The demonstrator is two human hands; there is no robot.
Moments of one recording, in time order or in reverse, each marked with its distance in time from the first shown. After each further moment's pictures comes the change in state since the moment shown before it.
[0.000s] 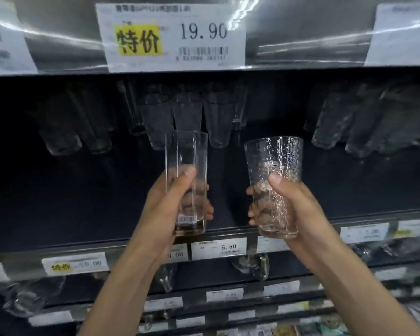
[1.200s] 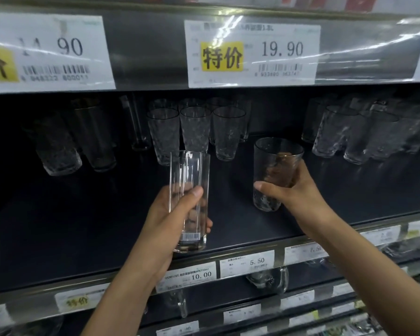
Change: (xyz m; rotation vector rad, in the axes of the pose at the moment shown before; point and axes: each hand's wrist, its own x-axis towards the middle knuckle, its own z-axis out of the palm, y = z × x) left_hand 0.022 -0.003 -0.053 0.067 -0.055 -0.017; right_hand 0.064 0.015 0.010 -0.416 0.263 -0.206
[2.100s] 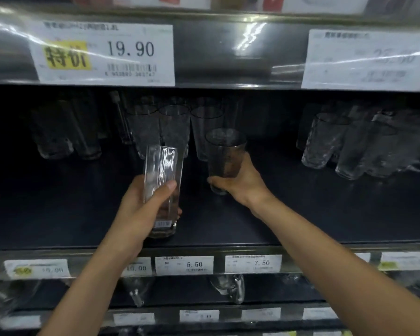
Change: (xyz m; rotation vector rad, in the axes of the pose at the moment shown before) left_hand 0.011 -0.017 0.063 0.135 0.259 0.089; right_hand 0.068 0.013 -0.009 -0.260 -0.274 -0.003
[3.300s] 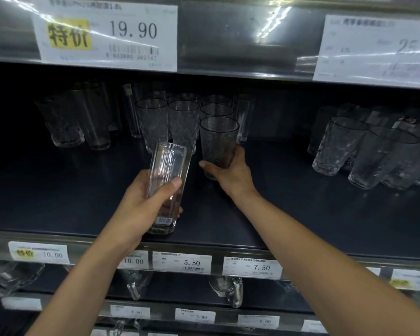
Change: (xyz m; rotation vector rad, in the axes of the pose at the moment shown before) left_hand -0.001 -0.004 0.002 0.038 -0.010 0.017; right_hand 0.034 0.012 0.032 0.095 0.017 -0.079
